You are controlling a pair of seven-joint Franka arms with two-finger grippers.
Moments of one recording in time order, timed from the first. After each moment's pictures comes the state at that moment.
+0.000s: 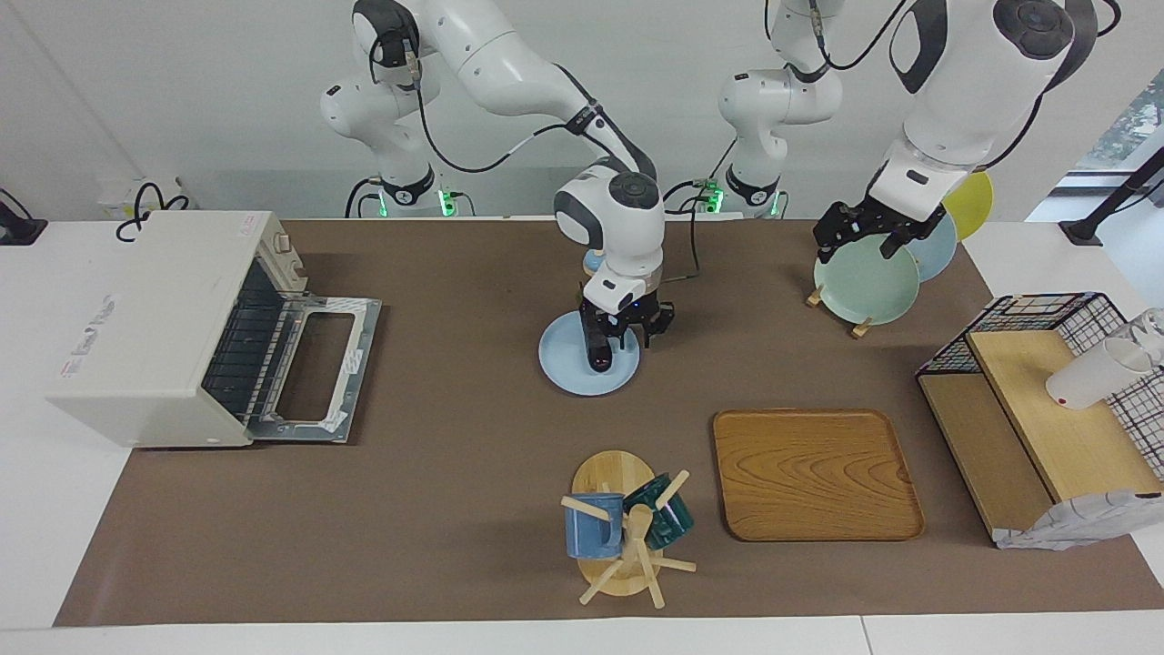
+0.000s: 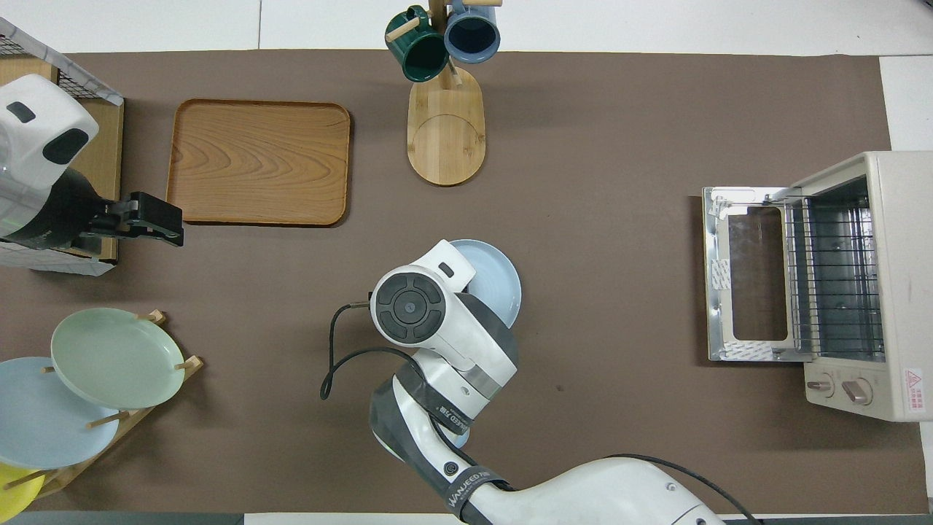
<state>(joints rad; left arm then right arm) -0.04 0.00 -0.13 -1.61 -0.03 1.53 -0.18 0.74 0.48 0.03 -1.75 -0.01 2.35 0.79</state>
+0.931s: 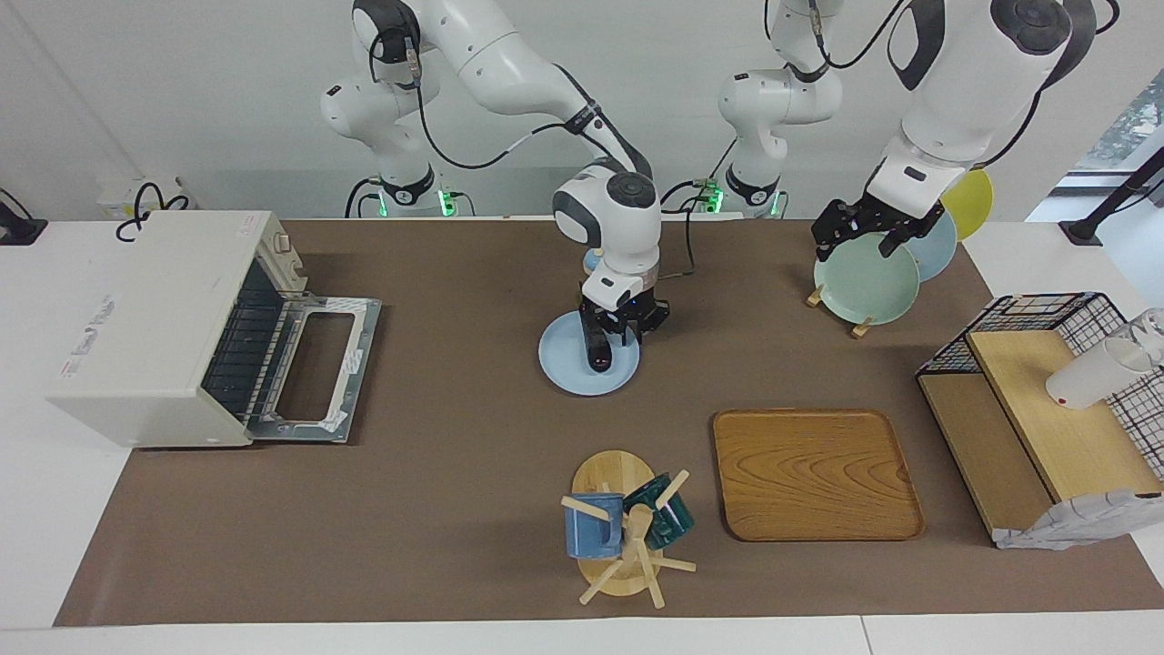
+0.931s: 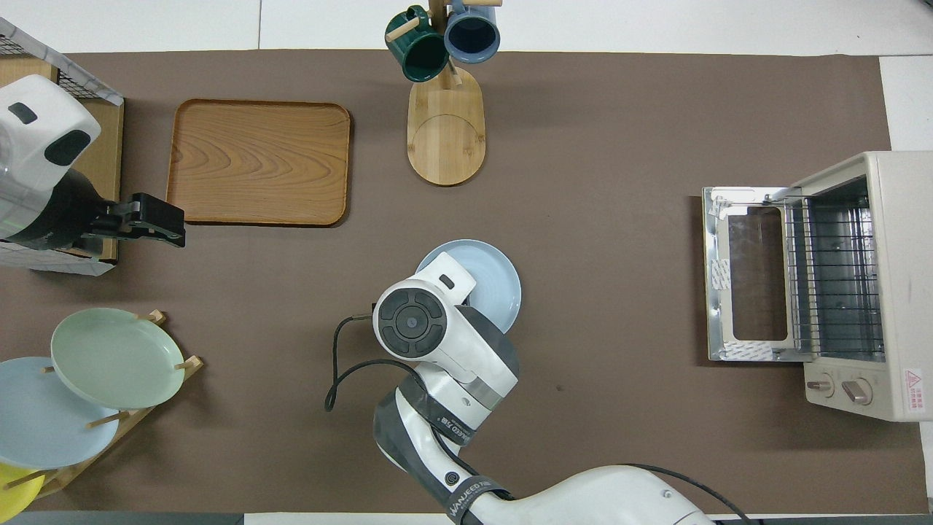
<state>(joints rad) -0.04 0.00 -0.14 -1.61 -0.03 1.53 -0.18 0.76 0.47 0.03 -1.80 -0.02 2.38 0.79</state>
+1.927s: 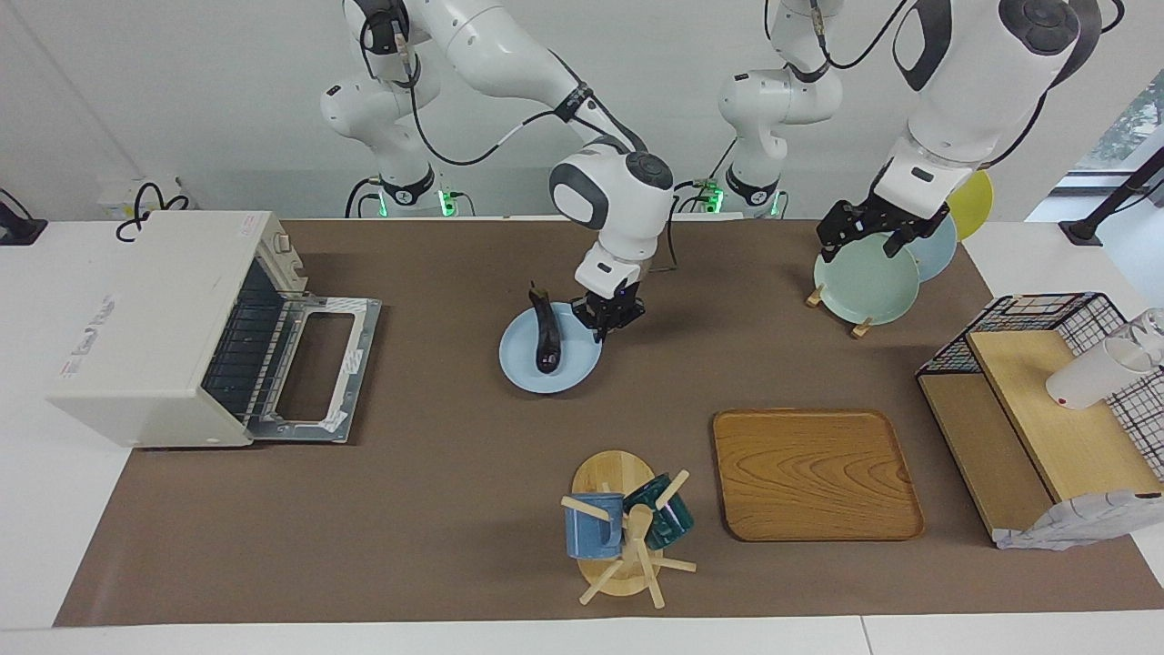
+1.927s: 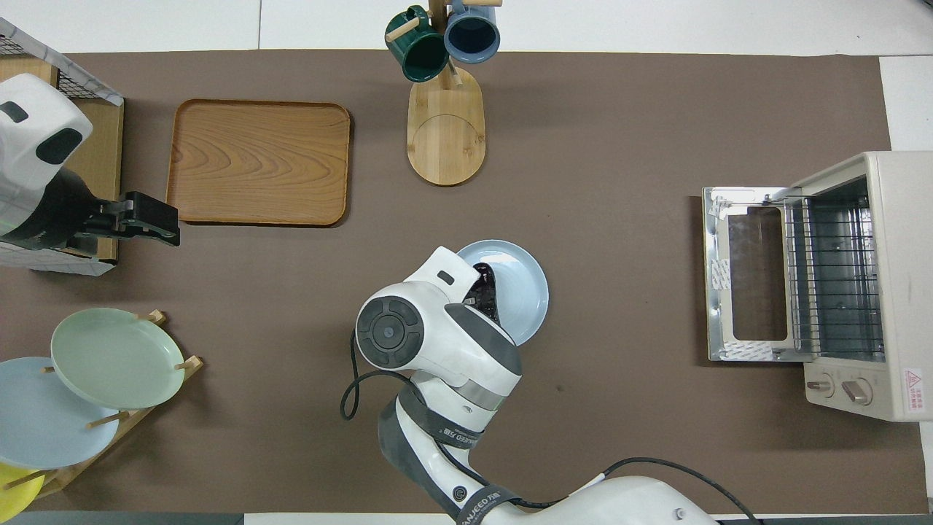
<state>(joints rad) -0.03 0.00 -0.13 -1.61 -0.03 1.53 -0.18 0.71 0.40 0.01 -1.71 -0.25 2.05 0.72</state>
